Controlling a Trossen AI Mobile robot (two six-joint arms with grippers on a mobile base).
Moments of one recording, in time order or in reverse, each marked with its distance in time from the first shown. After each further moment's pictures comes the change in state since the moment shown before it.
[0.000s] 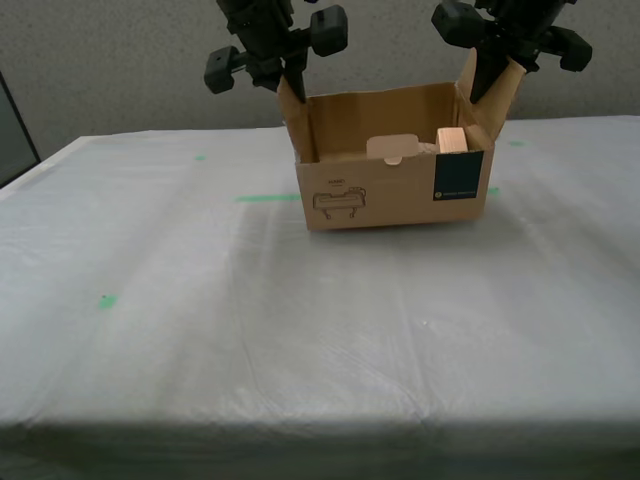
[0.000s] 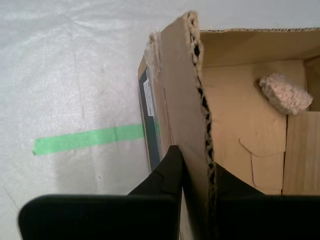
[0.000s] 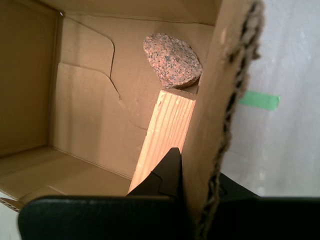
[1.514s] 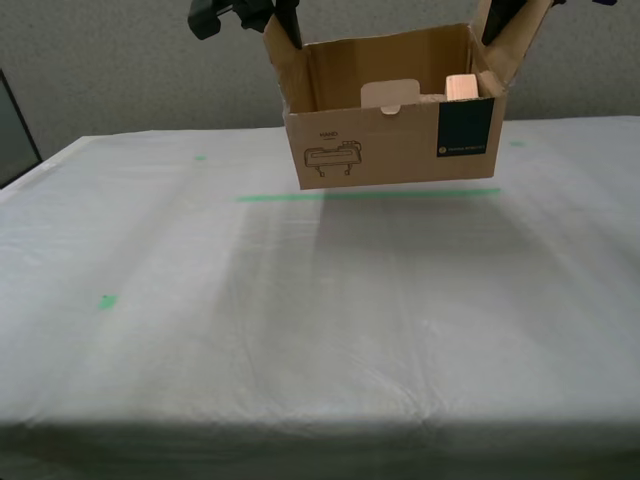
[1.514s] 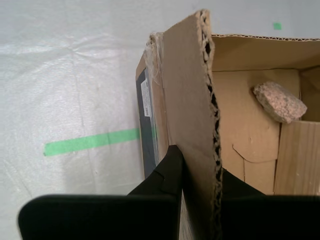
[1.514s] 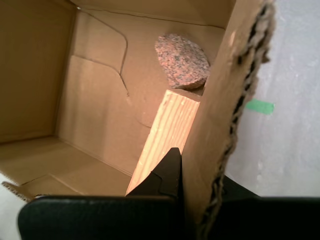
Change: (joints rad) arm 0 0.042 -0.192 0.005 -0.107 0.008 0.002; arm 1 -0.022 -0.135 0.053 -0.113 0.018 -0.001
